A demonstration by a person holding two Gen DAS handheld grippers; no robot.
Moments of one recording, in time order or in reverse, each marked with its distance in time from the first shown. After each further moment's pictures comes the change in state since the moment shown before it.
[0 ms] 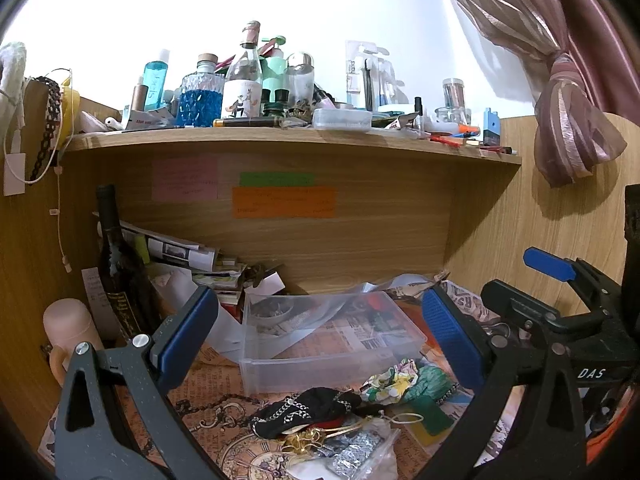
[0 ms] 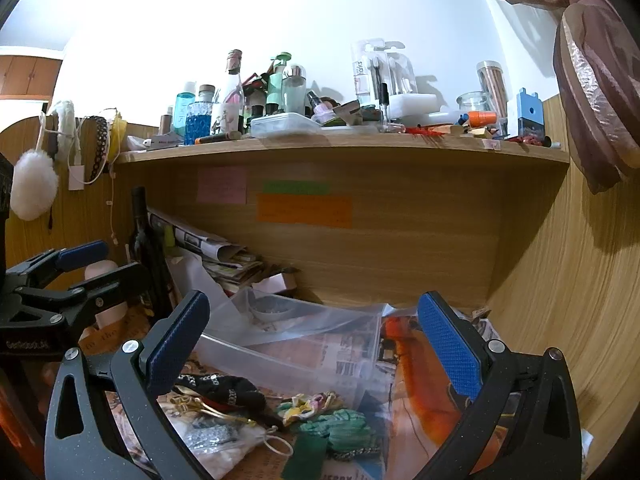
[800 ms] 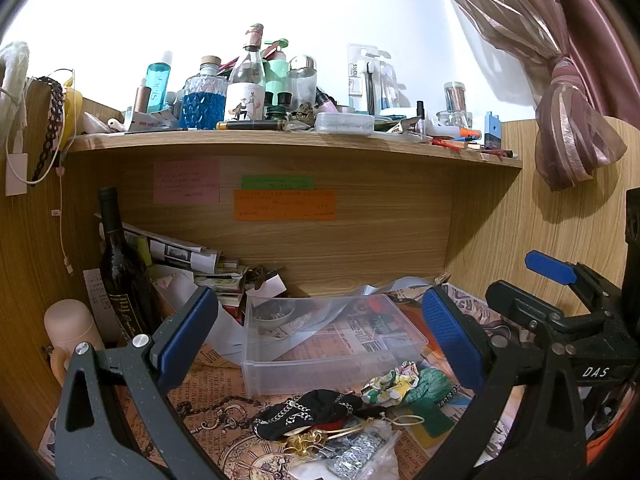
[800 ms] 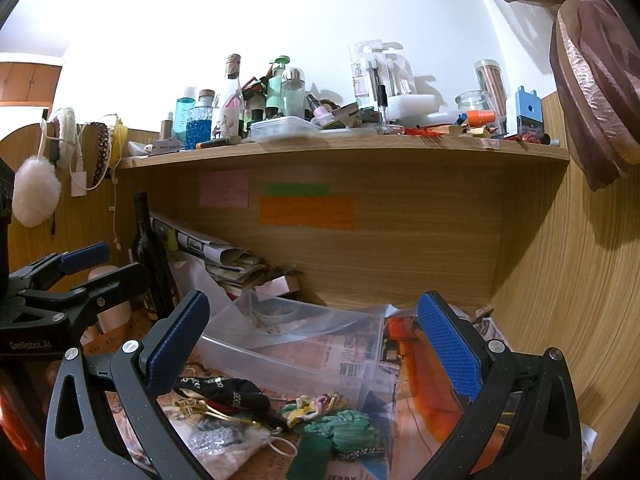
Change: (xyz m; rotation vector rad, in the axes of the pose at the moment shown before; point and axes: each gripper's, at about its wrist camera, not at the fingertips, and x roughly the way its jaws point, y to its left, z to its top) left arm -0.002 -0.001 0.000 0.003 -0.005 0.000; right arm -0.003 0.001 0.001 0.018 -0.007 0.006
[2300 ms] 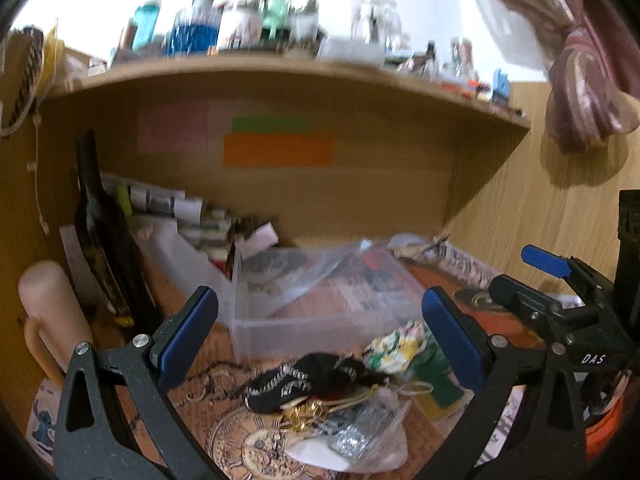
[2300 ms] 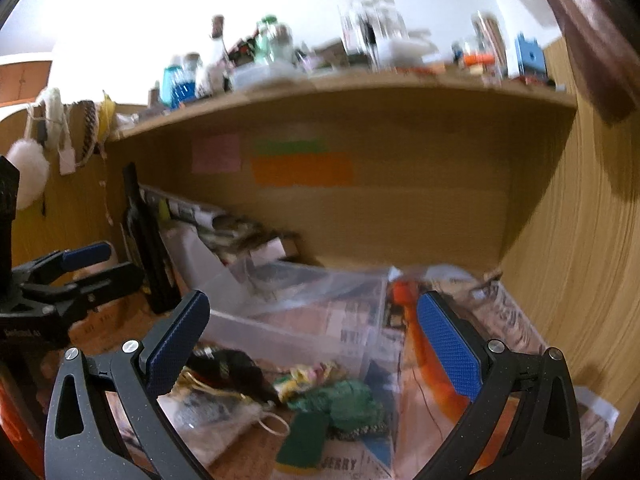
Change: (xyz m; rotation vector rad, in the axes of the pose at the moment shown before) left arm 0.039 0.014 -0.030 -0.031 0.178 -0.035; right arm 0.028 -0.018 -0.030 0.032 0.119 0.021
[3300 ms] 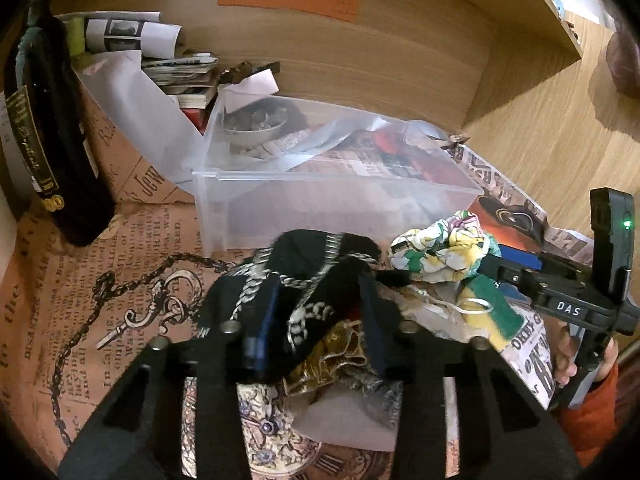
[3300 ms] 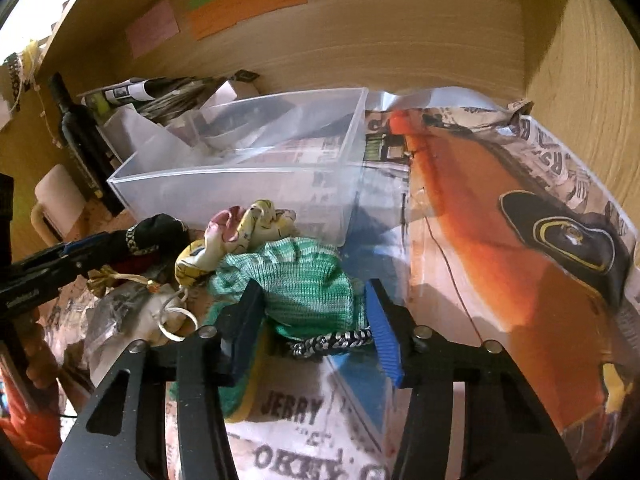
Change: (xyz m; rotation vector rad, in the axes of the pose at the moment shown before) left arm 0.095 0.033 -0.069 -0.100 0.382 -0.092; right arm 0.086 -0.054 -0.080 0.150 0.458 0.063
